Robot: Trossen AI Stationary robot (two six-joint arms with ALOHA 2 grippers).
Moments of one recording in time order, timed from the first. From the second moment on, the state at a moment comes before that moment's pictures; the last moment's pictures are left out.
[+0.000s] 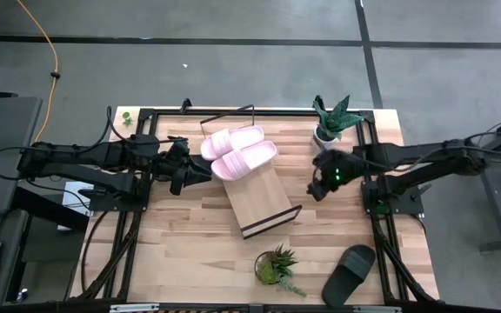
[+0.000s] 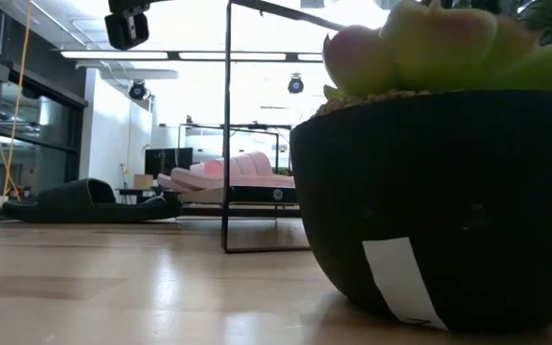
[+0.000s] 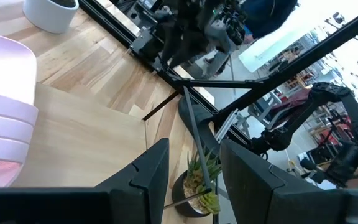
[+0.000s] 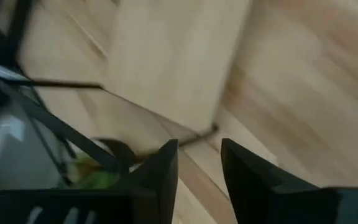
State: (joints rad) left arm 0.10 0.82 0.77 -0.24 0.09 -0.74; right arm 0.06 1.08 0.93 -0.80 -0.10 1.00
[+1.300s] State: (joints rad) left arm 0.10 0.82 0.77 -0.24 0.10 -0.74; right arm 0.70 0.99 0.66 -0.77 -0.27 1.66
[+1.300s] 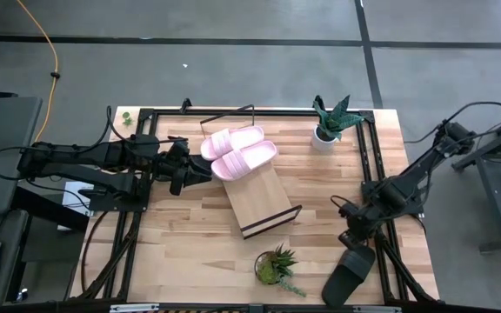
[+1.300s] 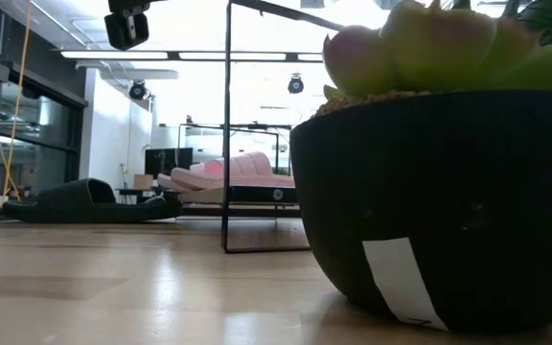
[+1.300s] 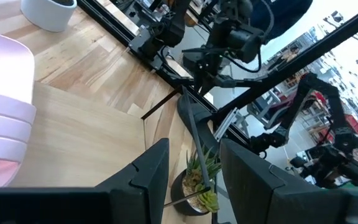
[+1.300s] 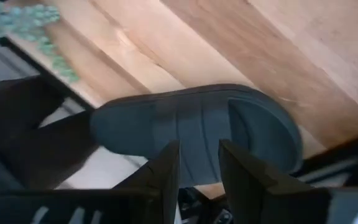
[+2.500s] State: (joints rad) left arm 0.10 0.82 0.77 -0.24 -0.02 -0.82; right arm 0.96 0.70 0.34 -0.50 -0.11 1.89
